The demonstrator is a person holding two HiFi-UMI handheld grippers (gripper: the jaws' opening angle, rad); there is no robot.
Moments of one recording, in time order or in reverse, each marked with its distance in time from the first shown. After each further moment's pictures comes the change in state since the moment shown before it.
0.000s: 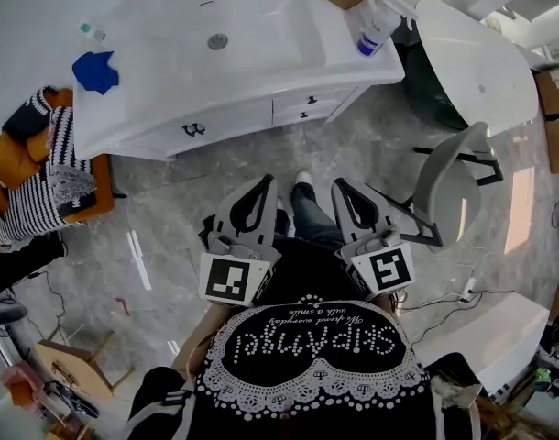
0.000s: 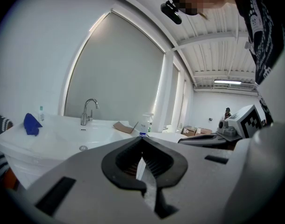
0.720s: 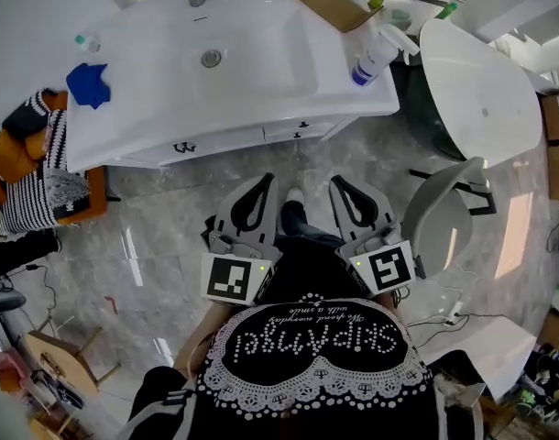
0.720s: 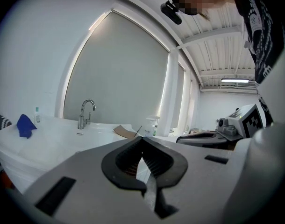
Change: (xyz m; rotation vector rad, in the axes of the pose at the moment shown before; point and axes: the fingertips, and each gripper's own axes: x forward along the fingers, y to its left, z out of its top) left arm 0.091 -0.006 0.018 -0.006 -0.029 0.072; right arm 0.044 -0.080 0.030 -0.082 -0.030 0.107
